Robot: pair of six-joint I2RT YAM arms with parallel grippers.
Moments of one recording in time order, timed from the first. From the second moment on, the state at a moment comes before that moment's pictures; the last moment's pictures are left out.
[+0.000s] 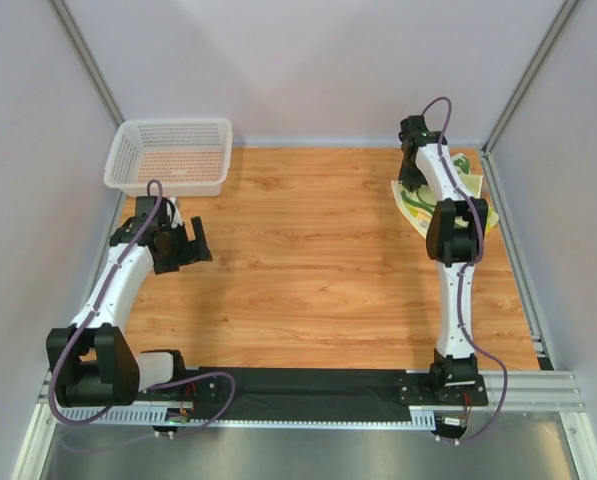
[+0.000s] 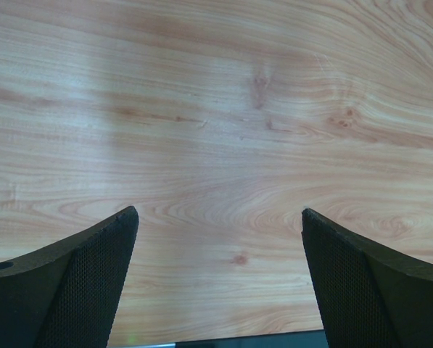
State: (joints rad) left arm 0.03 1.23 0.92 -0.74 0.16 -0.27; right arm 0.07 2.48 2.35 -1.02 0.31 0.35
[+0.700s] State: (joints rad) left arm 0.02 1.23 0.92 -0.74 0.16 -0.26; right arm 0.33 1.79 2.07 -0.95 -0.15 0.41
